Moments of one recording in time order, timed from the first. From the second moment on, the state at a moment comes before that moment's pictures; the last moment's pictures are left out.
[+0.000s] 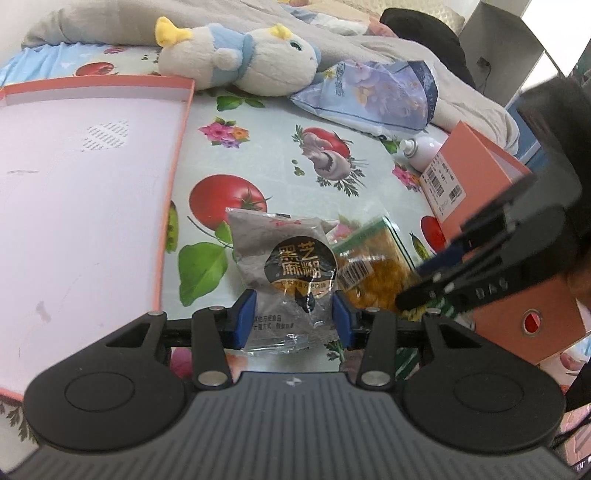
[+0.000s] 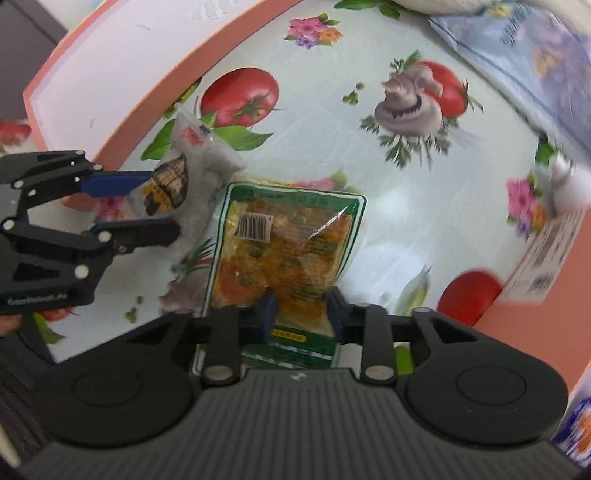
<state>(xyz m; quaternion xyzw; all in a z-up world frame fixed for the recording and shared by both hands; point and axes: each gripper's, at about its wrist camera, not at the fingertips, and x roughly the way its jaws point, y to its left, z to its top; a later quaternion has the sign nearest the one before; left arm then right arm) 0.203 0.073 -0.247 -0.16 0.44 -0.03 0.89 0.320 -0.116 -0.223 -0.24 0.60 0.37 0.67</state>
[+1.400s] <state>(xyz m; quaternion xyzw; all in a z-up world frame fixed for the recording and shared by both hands) 0.166 0.146 -0.214 -0.18 0.39 0.02 0.90 0.240 -0.084 -0.240 -0.05 0.49 0.13 0.86</state>
